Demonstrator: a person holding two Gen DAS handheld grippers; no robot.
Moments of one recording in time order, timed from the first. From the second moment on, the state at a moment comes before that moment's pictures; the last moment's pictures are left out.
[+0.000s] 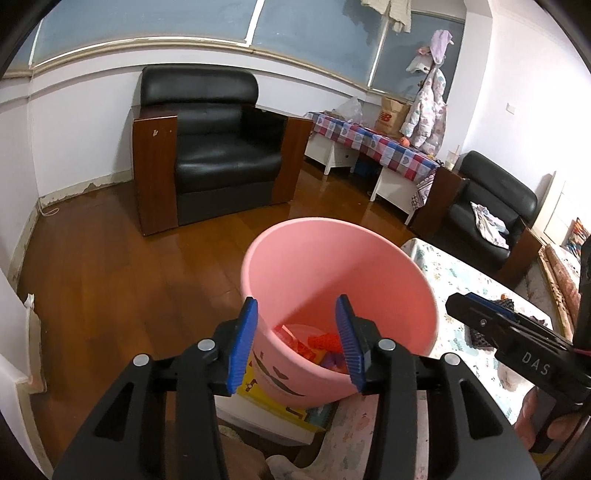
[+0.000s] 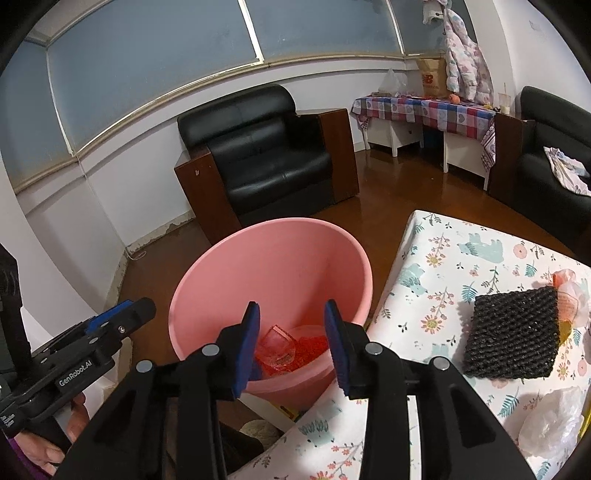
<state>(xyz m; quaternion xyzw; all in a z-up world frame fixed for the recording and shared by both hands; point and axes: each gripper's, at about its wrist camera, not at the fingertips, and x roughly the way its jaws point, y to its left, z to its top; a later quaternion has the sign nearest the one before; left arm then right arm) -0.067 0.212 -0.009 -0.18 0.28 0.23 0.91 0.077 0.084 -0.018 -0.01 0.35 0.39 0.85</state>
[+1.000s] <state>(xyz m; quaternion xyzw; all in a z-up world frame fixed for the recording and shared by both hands) -0.034 0.094 0.011 -0.12 0.30 0.09 0.94 0.076 -0.140 -0.008 0.07 0.36 0.21 0.91</state>
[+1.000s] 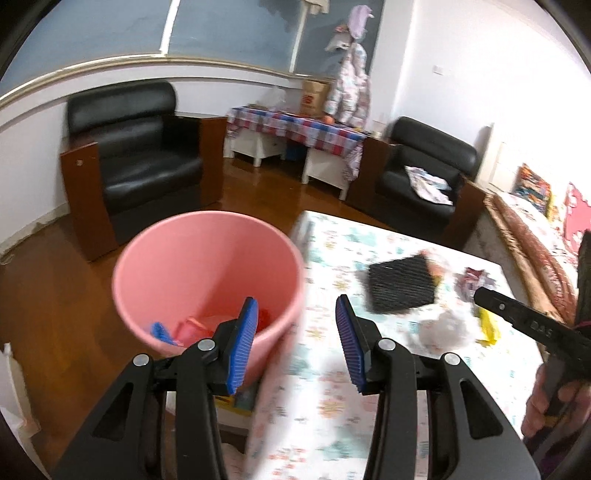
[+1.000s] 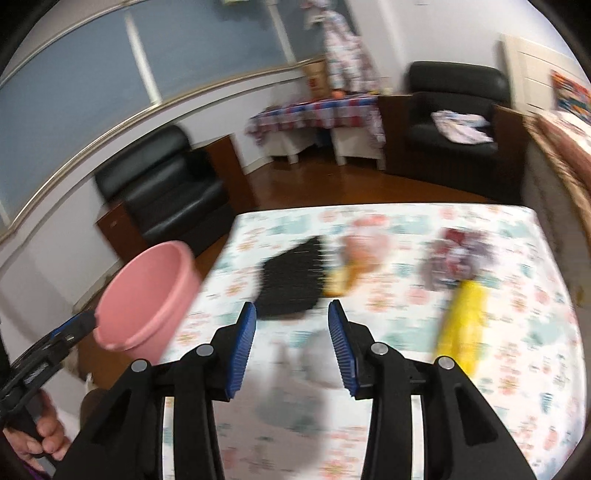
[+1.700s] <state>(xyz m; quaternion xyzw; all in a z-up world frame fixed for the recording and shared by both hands) 0.040 -0.022 -0.012 -0.08 0.37 -0.06 0.92 0.120 -0.230 -0.075 0.13 0.42 0.08 0.89</state>
